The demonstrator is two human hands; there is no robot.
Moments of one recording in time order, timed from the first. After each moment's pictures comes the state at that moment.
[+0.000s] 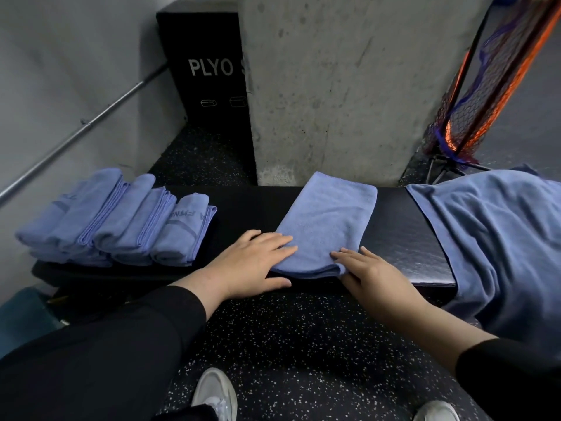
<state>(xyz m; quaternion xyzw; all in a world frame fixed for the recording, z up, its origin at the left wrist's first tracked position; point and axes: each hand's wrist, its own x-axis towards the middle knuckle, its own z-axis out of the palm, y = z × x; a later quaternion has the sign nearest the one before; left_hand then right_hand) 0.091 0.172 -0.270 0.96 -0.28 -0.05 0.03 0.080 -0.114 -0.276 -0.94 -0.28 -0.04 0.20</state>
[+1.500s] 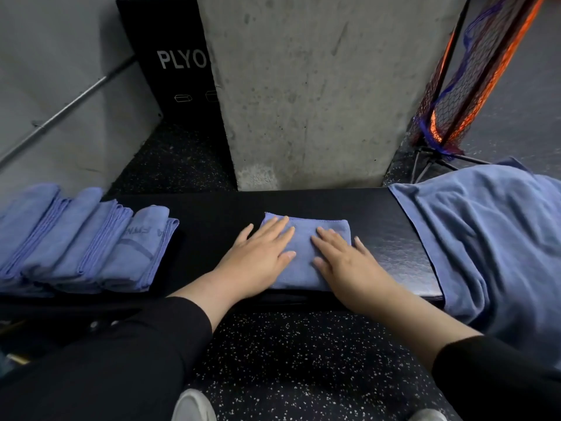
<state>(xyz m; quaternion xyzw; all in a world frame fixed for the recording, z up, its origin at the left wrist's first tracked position) 0.147 0.105 -0.283 0.98 -0.18 -0.07 0.09 0.132 -0.114 -0.279 -0.96 -0.22 0.05 0.14</state>
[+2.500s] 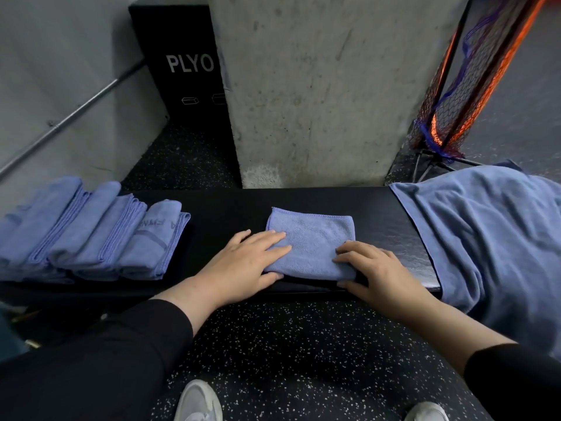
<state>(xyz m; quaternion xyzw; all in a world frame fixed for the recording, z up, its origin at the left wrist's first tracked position) 0.109 0.144 -0.276 0.96 -0.26 -0.04 0.08 0.108 -0.163 -0.283 -0.94 -0.28 -0.01 0.18</state>
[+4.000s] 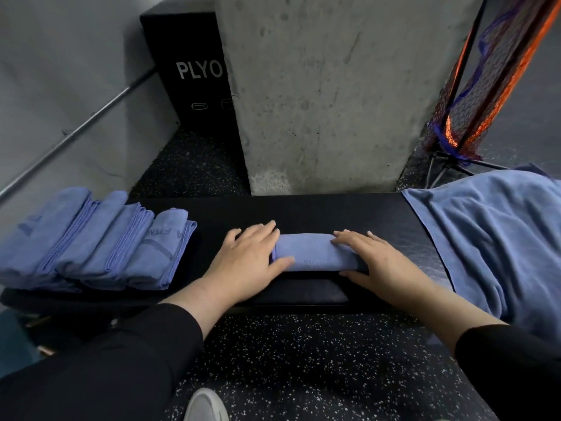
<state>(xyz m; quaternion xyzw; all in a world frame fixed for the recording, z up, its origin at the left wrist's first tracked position) 0.125 0.134 -0.258 0.99 -0.11 -0.04 0.05 0.151 -0.153 -0.282 -0.93 -0.30 0.00 0.21</state>
